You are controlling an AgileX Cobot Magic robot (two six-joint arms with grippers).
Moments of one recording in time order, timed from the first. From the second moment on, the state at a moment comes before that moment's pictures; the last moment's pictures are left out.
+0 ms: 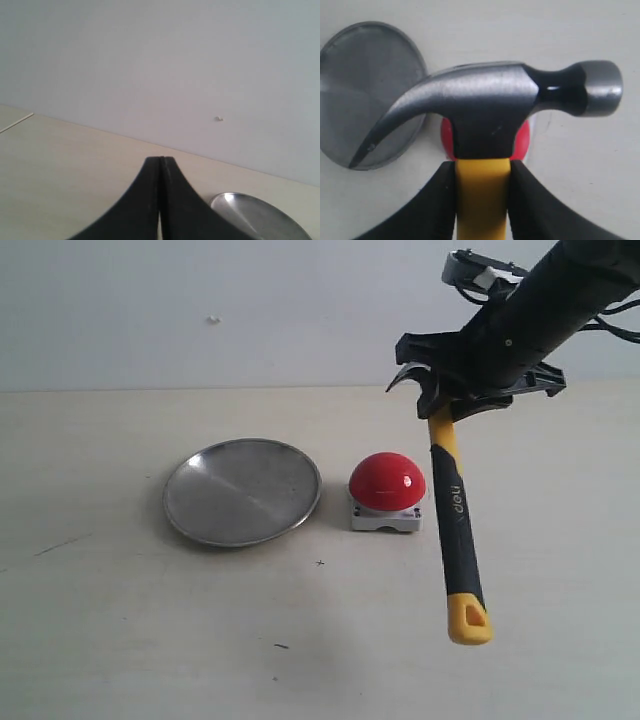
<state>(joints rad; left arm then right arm) 0.04 0.02 0.00 0.05 0.03 -0.29 0.12 1.82 -1.40 0.36 0.79 -0.01</state>
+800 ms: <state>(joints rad) 0.04 0.02 0.00 0.07 0.02 -0.24 0.38 1.70 -1.16 1.30 0.34 -0.76</state>
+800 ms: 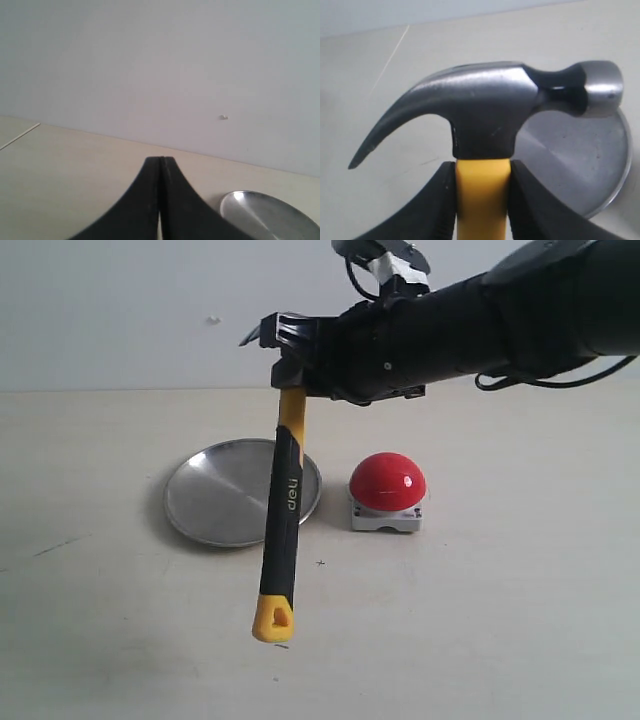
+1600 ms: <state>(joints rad) 0.04 0.02 0.00 0.07 -0.06 -0.57 0.38 1.60 -1.02 1.73 0.26 -1.46</state>
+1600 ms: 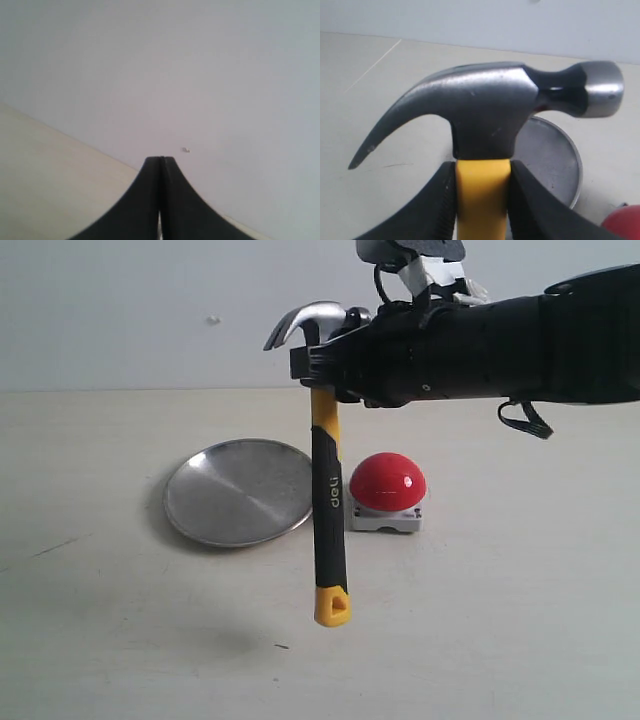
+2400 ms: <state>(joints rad) 0.04 0.02 0.00 0.07 -0.03 -0.58 0.38 1.66 -1.10 1.54 -0.16 -1.56</state>
